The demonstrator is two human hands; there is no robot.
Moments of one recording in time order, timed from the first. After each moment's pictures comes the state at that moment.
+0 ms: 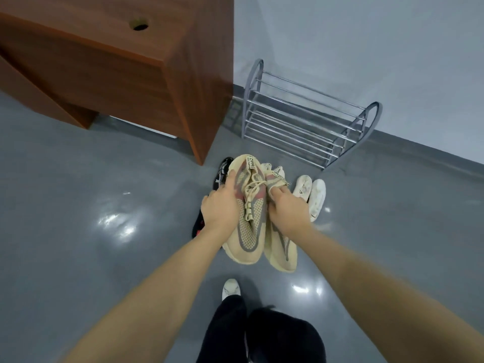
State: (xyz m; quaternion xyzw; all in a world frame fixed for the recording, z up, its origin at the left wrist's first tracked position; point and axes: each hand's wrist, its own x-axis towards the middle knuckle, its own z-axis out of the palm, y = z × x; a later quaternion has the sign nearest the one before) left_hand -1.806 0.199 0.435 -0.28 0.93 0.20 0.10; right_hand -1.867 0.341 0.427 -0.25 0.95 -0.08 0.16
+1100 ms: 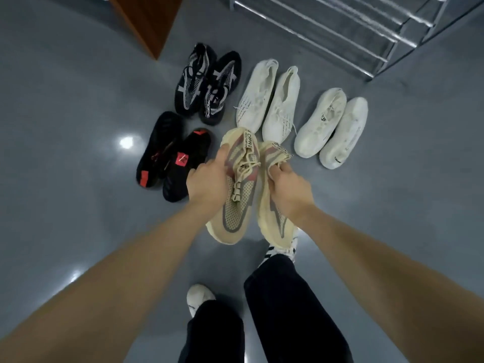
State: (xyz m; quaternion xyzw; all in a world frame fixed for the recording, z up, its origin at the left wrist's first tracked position) left_hand -1.841 0.287 0.024 -0.28 0.92 0.19 0.18; right_hand -1.914 0.442 0.021 -0.26 0.91 -0.03 0.31
